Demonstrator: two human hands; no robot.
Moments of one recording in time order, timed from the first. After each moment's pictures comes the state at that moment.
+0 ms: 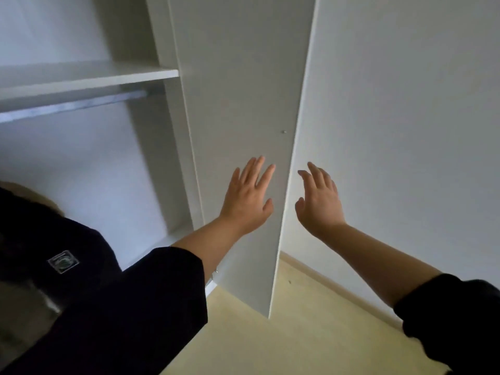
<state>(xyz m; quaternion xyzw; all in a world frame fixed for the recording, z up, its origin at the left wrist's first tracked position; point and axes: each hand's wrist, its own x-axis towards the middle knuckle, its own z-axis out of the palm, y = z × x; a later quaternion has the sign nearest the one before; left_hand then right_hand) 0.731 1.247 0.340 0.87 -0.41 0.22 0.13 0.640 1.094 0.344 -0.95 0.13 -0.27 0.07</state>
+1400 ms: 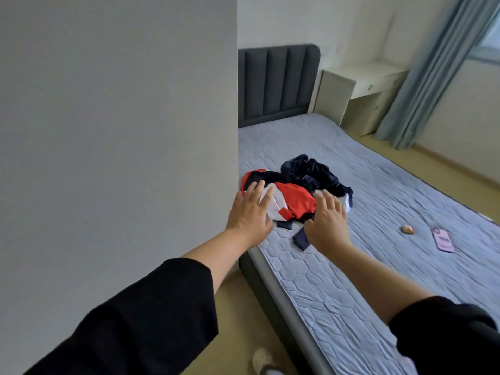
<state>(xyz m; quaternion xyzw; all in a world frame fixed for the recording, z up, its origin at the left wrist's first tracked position) 0.150 0.446 0.254 0.55 -0.83 0.01 0.06 -0.040 0.473 0.243 -0.66 0.73 -0.20 0.05</state>
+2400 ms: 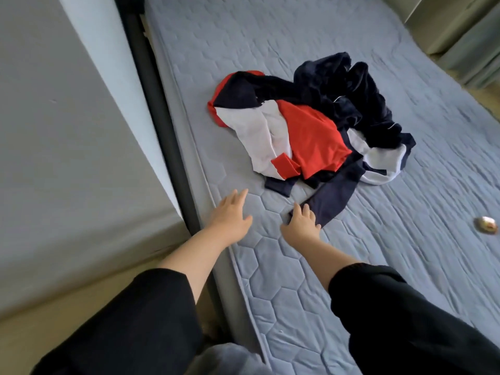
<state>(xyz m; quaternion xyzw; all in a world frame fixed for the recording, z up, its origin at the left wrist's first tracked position) 0.038 0.165 -0.225 0.66 -0.67 -0.35 0.02 -0.155 0.154 -0.272 -0.59 0.77 0.08 0.23</state>
